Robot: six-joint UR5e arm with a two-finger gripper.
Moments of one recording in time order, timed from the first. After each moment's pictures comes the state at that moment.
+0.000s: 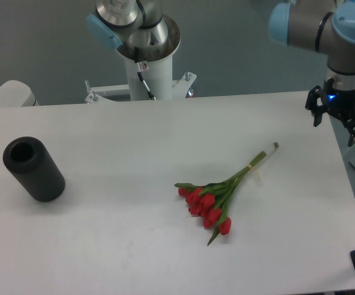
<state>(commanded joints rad) 2.92 -1.92 -1.54 -0.97 1.52 1.81</state>
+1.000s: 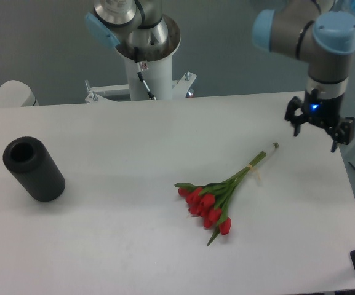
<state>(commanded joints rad) 2.83 -1.83 -1.72 -0.93 1.50 1.28</state>
